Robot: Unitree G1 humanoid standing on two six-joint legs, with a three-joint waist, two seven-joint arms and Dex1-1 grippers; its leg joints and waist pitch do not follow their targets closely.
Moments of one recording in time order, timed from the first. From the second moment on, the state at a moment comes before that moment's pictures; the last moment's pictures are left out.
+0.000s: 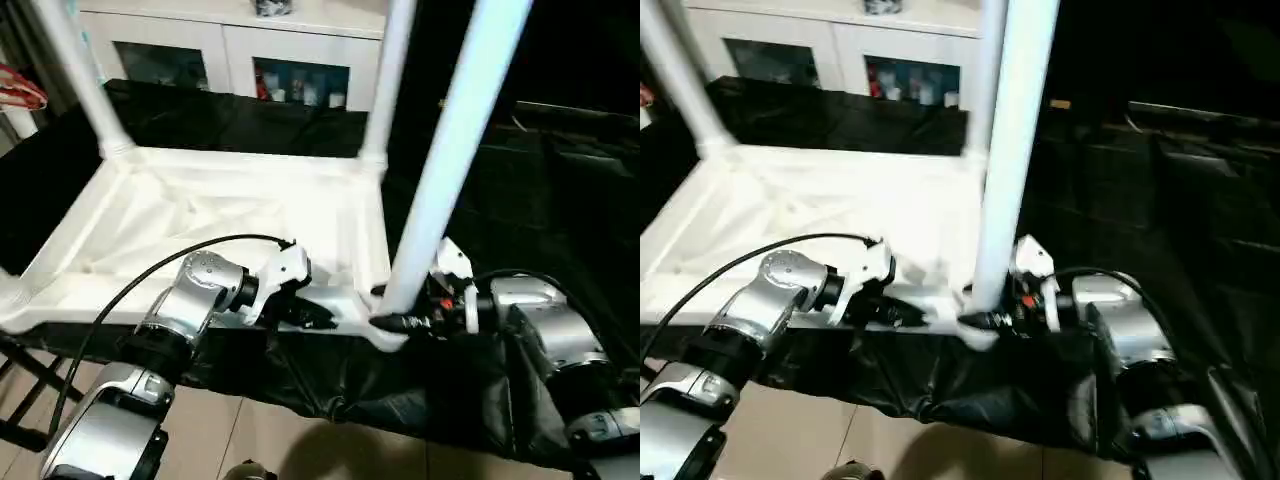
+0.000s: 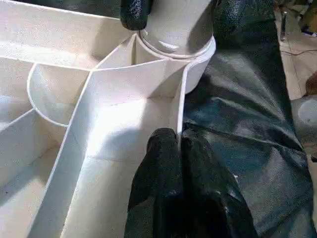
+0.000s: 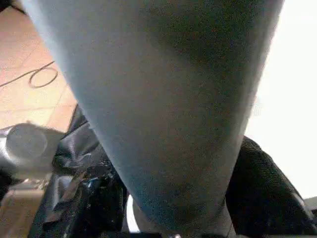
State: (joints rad) left arm -0.64 0.30 -0.27 0.68 0.03 0.06 -1.38; right arm -0.46 -0.41 0.16 0.48 0.16 0.15 1.39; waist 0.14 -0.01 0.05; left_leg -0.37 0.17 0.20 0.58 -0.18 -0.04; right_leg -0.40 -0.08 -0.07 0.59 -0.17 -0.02
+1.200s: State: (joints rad) left arm -0.68 0.18 -0.22 0.77 0.09 0.09 -1.01; right arm -0.49 -0.21 0.01 0.61 0.10 0.12 0.77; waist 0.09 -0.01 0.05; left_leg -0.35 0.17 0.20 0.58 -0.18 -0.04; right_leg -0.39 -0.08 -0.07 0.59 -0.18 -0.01
